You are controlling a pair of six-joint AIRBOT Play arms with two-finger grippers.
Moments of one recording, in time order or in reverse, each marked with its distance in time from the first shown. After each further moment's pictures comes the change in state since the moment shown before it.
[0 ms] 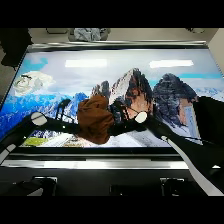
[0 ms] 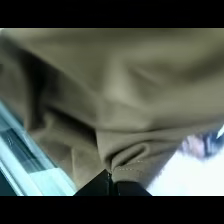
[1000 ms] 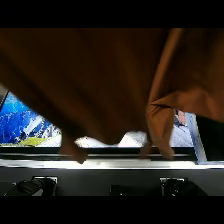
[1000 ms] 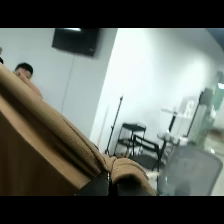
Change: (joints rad) left arm -0.082 0.204 1.221 -0.165 0.214 0.026; right arm 0.004 0.605 0.853 -0.632 -0.102 0.176
